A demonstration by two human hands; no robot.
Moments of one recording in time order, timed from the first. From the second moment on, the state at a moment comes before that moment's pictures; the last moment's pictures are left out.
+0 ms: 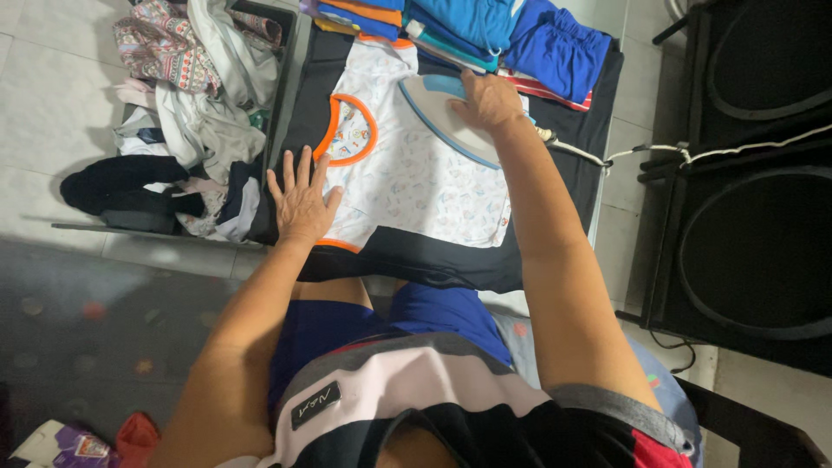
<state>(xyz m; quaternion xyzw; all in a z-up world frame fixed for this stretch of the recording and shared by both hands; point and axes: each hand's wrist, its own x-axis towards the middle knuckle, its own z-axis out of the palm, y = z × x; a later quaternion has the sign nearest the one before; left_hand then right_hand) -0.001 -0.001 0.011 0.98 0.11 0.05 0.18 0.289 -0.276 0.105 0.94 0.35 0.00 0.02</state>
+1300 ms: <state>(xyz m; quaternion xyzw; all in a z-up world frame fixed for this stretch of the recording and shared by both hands) -0.001 0.000 0.010 0.97 0.11 0.07 0.21 0.230 -0.403 0.125 0.97 0.24 -0.01 0.01</state>
